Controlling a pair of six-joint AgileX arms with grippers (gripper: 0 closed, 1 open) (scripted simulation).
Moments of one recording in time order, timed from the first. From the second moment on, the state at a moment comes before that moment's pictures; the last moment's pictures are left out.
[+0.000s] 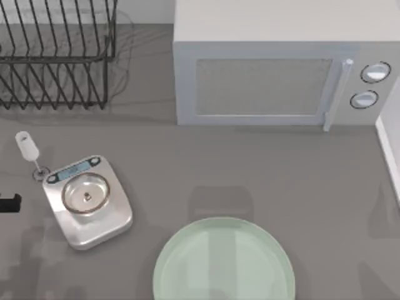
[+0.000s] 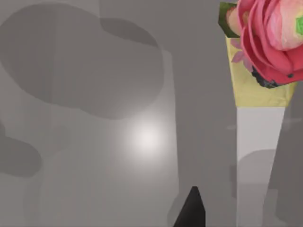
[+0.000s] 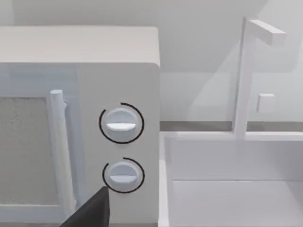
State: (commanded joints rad) left arm 0.11 1.42 0.87 -1.00 0.00 0.11; right arm 0.00 0.00 0.00 0.00 0.00 0.00
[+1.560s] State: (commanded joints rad) left arm -0.91 1.87 1.35 -1.07 0.01 0.51; right arm 0.00 0.00 0.00 0.00 0.00 0.00
